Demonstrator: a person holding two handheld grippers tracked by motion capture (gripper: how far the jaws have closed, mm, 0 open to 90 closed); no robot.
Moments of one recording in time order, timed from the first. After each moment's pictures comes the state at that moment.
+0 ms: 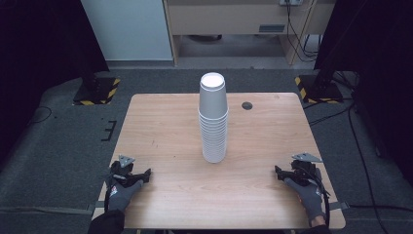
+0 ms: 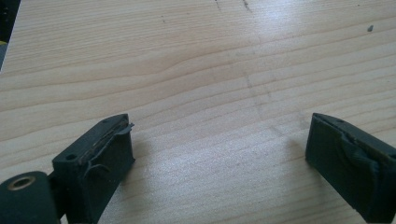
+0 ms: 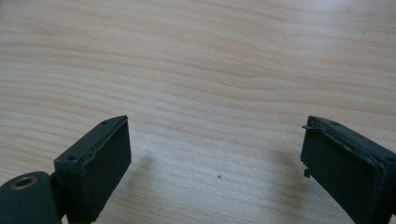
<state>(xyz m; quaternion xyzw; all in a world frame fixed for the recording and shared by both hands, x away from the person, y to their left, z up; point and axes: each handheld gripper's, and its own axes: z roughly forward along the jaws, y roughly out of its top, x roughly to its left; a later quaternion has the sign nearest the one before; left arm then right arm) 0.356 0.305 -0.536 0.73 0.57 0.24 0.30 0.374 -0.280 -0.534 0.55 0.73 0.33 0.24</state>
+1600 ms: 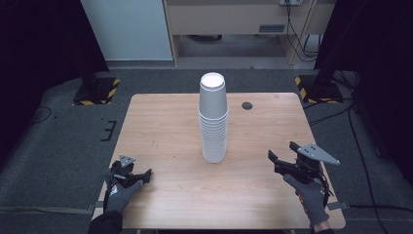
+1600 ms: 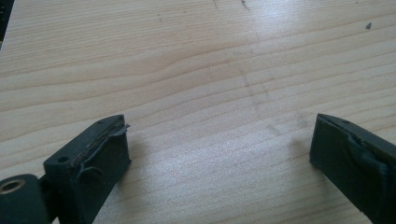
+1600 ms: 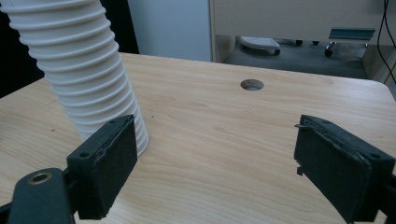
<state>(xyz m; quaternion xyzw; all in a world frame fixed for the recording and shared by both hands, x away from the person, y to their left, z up) 0.358 0.304 -0.537 0.73 0.57 0.24 0.30 0.337 -0.242 -0.426 0.46 0.67 0.50 0.28</state>
